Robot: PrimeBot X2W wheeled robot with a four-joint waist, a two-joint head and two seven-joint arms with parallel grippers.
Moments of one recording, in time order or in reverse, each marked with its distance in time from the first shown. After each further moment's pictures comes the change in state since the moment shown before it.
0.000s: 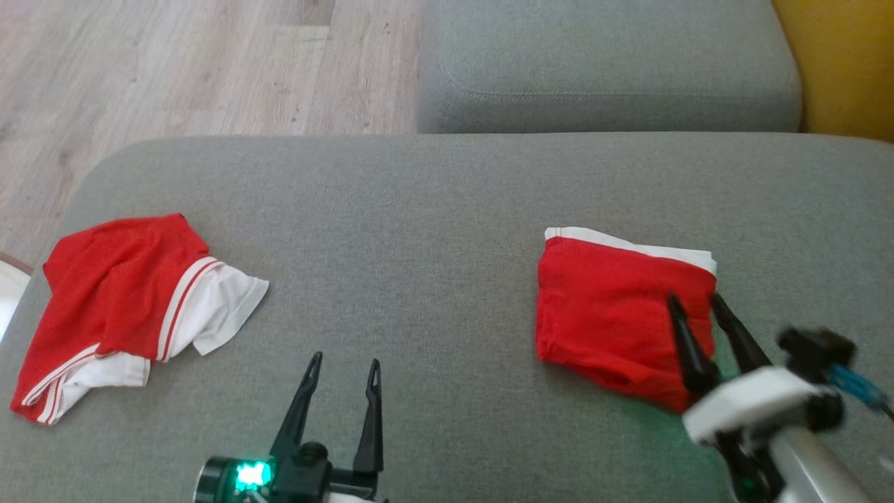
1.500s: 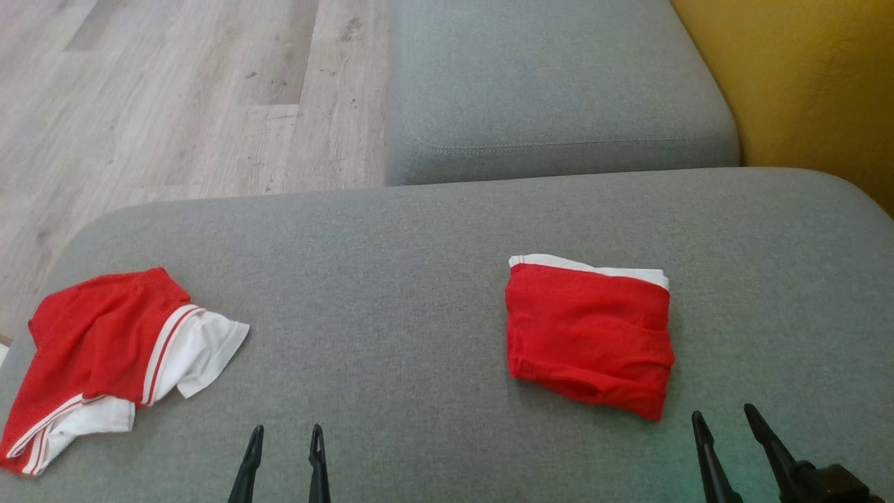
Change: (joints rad) left arm 0.216 -0.003 0.151 -0.087 -0.025 -0.045 0.000; right arm 0.419 0.109 -0.255 -0.282 -0.489 0.000 -0.033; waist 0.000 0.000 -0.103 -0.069
